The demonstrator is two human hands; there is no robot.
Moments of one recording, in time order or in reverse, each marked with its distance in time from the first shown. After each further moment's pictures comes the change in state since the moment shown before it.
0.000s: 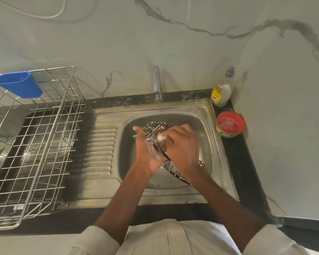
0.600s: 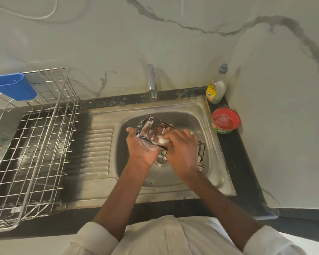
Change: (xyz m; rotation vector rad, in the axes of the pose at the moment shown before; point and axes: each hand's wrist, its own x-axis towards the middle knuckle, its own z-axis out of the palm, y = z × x) left_hand 0.016 0.008 -0.010 -0.281 -0.159 0.014; right_hand -0.028 -0.002 -0.010 -0.045 -0.081 0.095
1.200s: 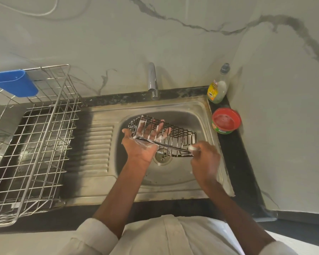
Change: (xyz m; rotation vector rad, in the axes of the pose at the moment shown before) left_hand -0.002 -0.002 0.005 -0.176 0.077 0.104; right_hand -0.030 0.070 -0.012 -0.030 -0.003 0.380
